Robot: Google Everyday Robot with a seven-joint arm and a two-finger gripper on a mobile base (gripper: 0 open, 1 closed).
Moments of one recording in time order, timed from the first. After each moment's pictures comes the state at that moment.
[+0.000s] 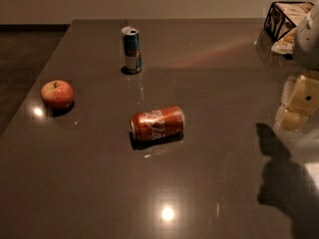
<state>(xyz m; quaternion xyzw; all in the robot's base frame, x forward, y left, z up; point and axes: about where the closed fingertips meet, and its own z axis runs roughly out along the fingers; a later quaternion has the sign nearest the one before) 0.438 -0.217 0.976 -0.60 0.78 -0.03 0.16</state>
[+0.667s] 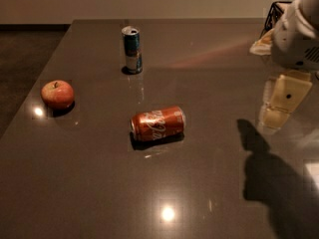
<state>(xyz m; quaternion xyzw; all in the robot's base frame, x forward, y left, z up) 0.446 -0.191 0.971 -0.64 0.76 -0.02 0.15</state>
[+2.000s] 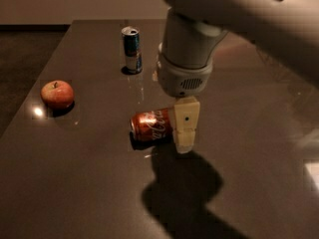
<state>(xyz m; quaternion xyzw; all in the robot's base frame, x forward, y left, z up) 0.453 -0.029 0.905 -0.78 0.61 -0.01 0.10</state>
